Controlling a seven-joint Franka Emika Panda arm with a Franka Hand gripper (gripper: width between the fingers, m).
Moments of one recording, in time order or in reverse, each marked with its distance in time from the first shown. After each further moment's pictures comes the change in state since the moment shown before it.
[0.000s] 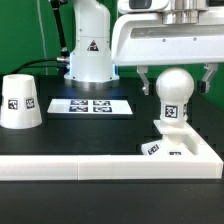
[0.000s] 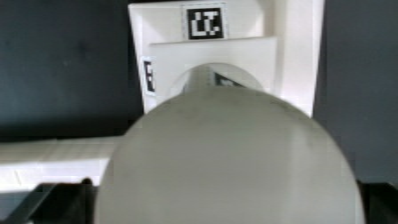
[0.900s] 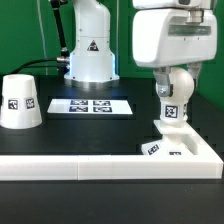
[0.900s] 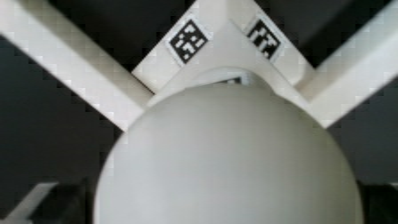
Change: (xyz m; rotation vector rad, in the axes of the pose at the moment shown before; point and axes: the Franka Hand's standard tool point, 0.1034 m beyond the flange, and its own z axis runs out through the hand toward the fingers) arm -0.002 -0.006 0.001 -0.033 -0.009 -0.927
